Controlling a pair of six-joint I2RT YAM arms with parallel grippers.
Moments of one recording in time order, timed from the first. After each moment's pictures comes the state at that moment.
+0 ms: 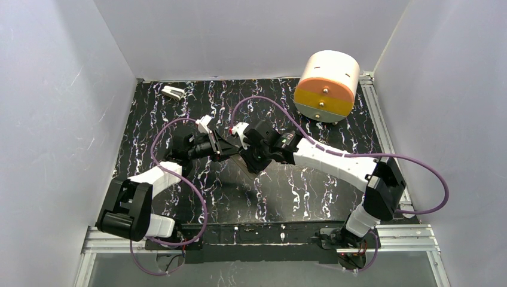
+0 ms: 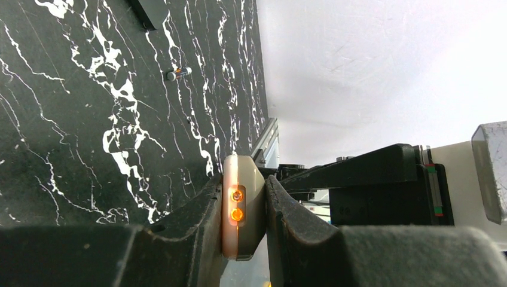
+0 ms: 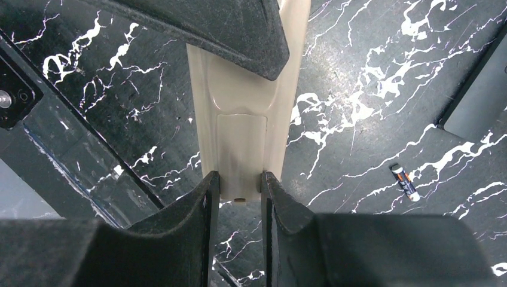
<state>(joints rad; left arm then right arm) -0.26 1.35 0.53 0.46 0.87 -1.04 1.03 1.61 1.36 -0.69 -0.06 0.13</state>
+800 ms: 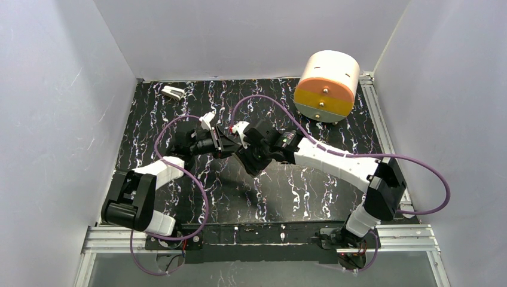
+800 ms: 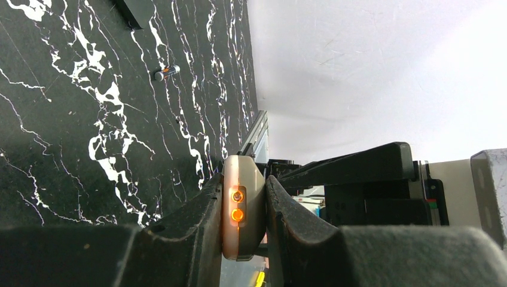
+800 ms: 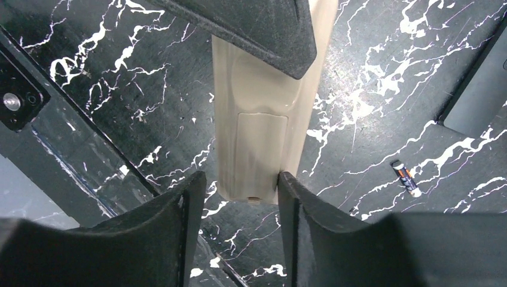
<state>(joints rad) -0.26 1.43 0.59 0.49 0.93 -1.09 1.03 1.61 1.39 -0.72 -0.06 0.14</state>
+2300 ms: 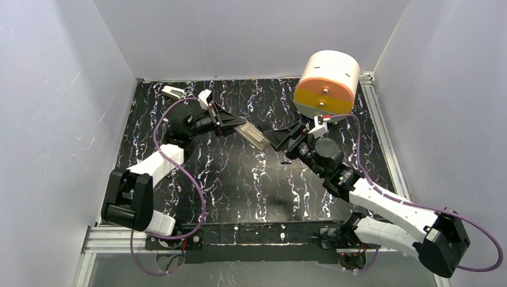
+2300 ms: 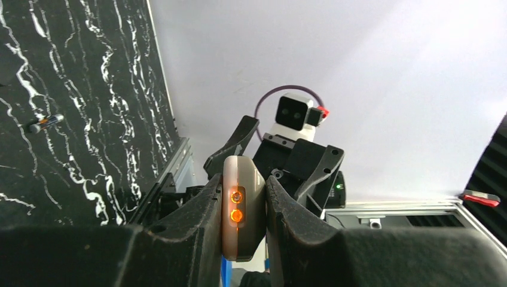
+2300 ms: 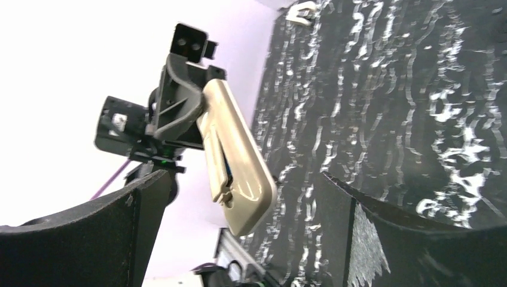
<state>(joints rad) -0.26 1.43 0.79 0.61 0.93 -1.44 0.83 0.97 0.62 0.27 0.14 1.09</state>
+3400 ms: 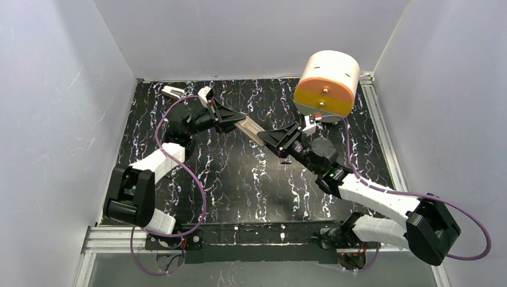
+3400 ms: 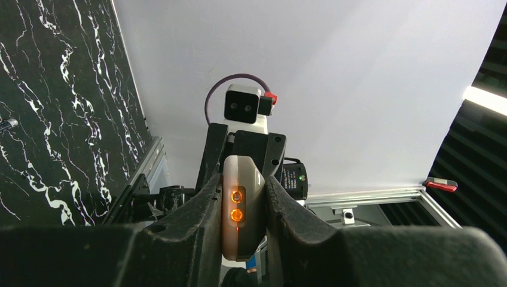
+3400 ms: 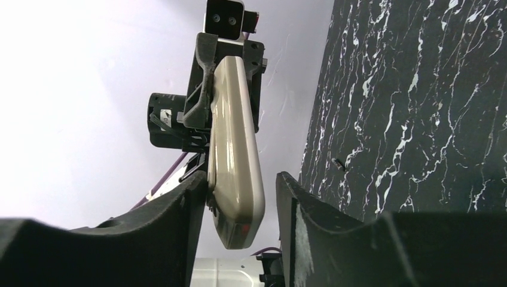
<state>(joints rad) -0.26 1.47 0.81 0.79 0.94 -1.62 0.81 1.10 0.57 0.58 -0.02 1.33</state>
